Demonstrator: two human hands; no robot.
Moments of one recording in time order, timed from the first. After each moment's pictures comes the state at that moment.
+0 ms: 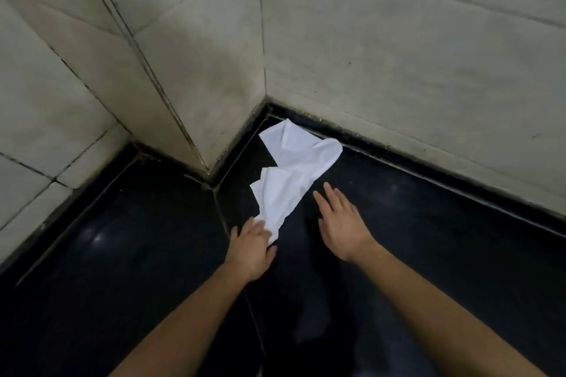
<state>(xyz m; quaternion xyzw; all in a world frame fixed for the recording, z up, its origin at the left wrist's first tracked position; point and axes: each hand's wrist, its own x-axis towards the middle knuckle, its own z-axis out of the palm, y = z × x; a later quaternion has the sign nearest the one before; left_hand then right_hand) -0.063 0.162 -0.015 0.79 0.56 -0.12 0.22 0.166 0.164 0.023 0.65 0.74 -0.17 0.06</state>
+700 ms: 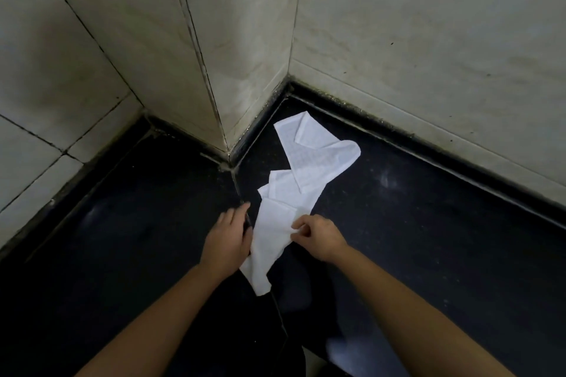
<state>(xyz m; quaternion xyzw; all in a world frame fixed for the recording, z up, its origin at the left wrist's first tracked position) -0.162 0.148 -0.033 0.72 0.63 0.10 0.27 0.073 0.152 -0.022 0.68 0.59 -0.43 -0.01</state>
